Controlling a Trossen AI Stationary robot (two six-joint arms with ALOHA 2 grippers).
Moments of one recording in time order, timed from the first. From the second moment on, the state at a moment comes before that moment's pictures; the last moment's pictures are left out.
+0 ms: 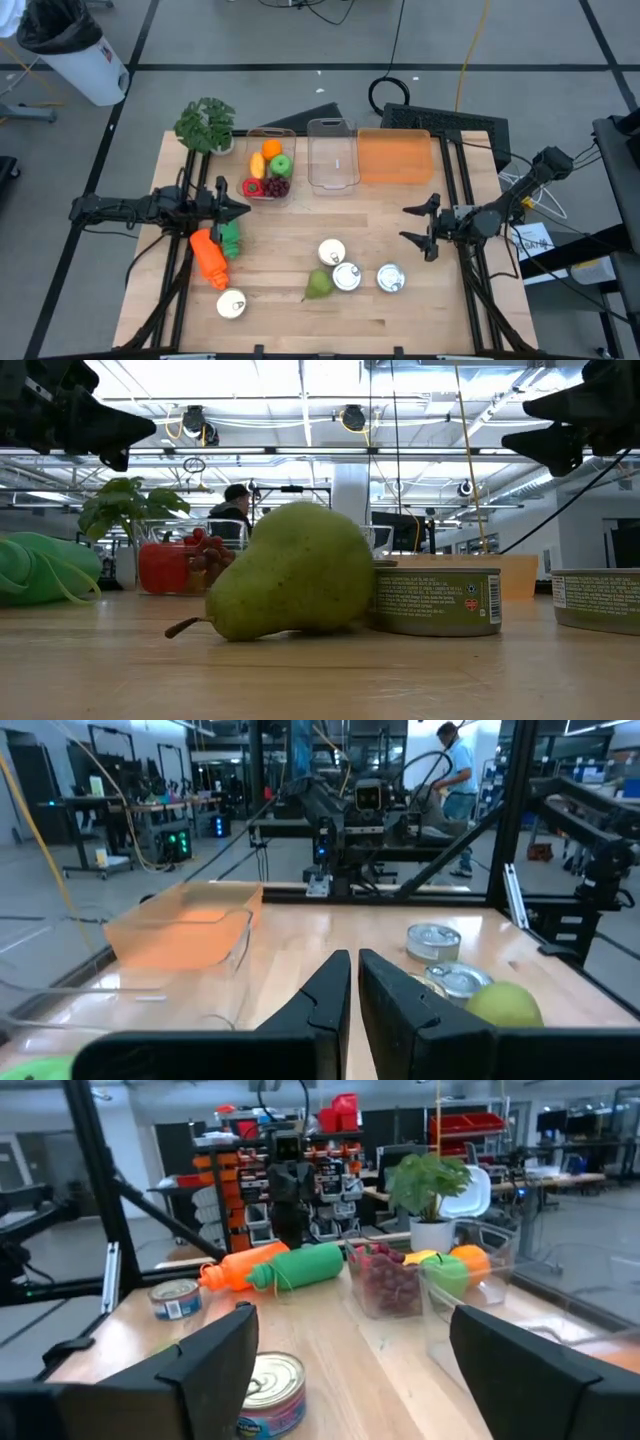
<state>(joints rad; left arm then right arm) -0.04 0.12 0.09 0.08 -0.05 0.00 0.66 0.48 0.02 0.55 0.83 0.05</state>
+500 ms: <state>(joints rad) -0.04 0.12 0.09 0.19 -0.05 -0.09 0.72 0.39 0.02 0.36 0.89 0.04</state>
